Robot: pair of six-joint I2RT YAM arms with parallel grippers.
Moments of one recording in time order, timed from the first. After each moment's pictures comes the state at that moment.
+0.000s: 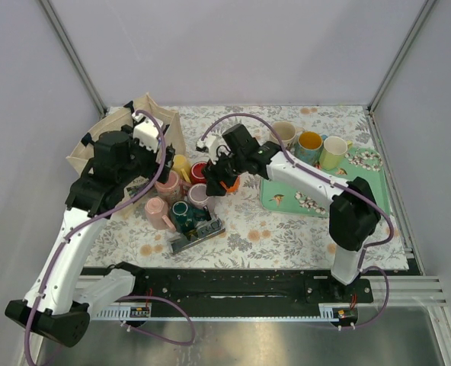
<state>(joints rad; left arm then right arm) -0.32 0.99 1.24 -0.68 0.06 0.18 0.77 1.81 1.54 -0.53 -0.45 -0.16</state>
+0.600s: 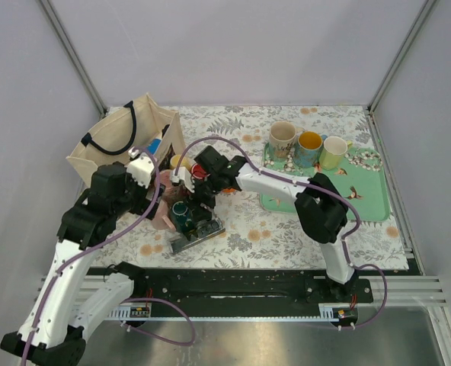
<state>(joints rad) -0.32 0.78 1.05 -0.95 -0.06 0.23 0.91 2.03 1.64 -0.55 -0.67 -0.42</state>
